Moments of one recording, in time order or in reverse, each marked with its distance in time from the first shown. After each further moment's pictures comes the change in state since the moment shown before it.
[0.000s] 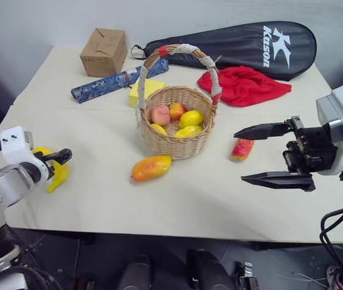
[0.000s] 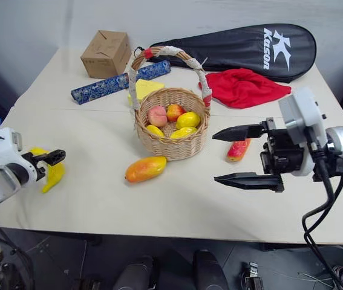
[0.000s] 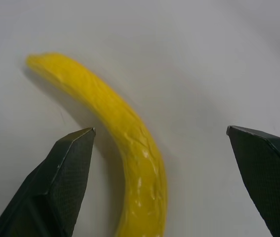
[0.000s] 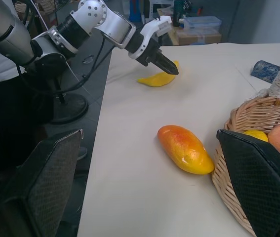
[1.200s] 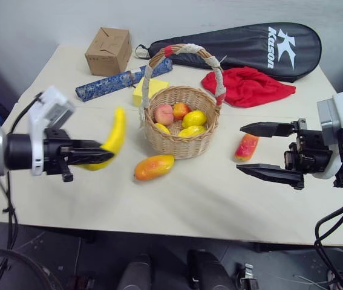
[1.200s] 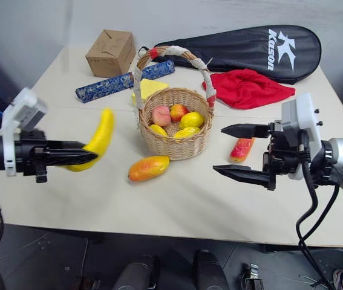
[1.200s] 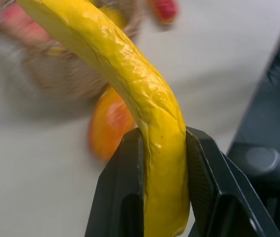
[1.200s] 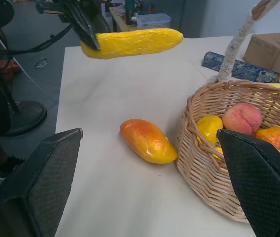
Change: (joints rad) left arm -0.347 0.515 -0.453 -0.285 -0.215 -0.011 -1.075; right arm 0.147 0.007 -0.095 -0.072 0.001 -0.024 -0.204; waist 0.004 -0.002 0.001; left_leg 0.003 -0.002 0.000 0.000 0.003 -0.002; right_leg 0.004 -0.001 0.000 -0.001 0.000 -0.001
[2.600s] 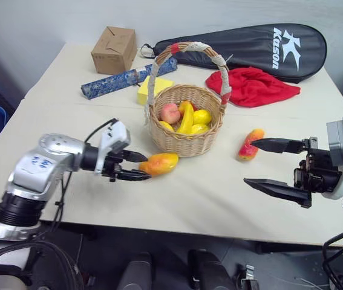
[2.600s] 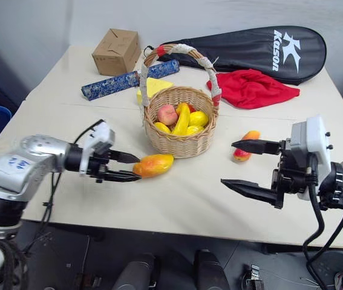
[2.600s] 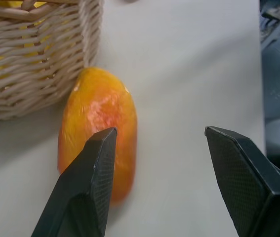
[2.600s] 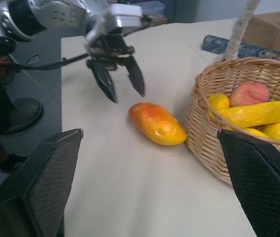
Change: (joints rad) left arm 0.134 -0.366 -0.336 0.340 0.644 -0.597 -0.336; right arm 0.233 -0.024 -0.139 -0.114 0.057 -0.008 -0.021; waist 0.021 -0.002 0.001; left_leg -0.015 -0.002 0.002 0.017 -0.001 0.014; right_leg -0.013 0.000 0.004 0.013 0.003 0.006
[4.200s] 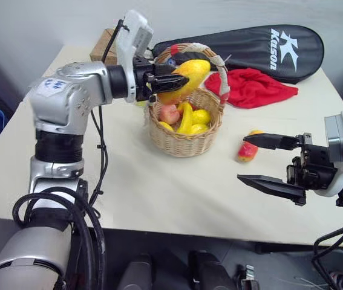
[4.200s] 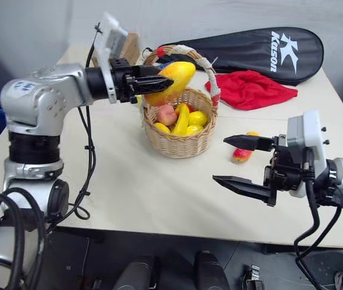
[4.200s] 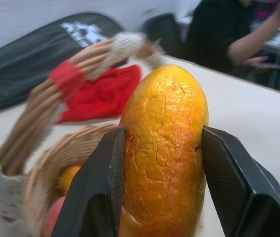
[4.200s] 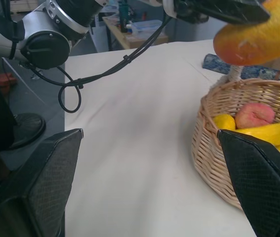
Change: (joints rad) left arm -0.564 -0.328 0.136 0.370 0.061 0.157 0.353; right arm -0.058 0.023 0.045 -0.013 0.064 -0.004 -0.101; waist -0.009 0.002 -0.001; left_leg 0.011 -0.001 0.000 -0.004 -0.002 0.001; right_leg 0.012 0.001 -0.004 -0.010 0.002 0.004
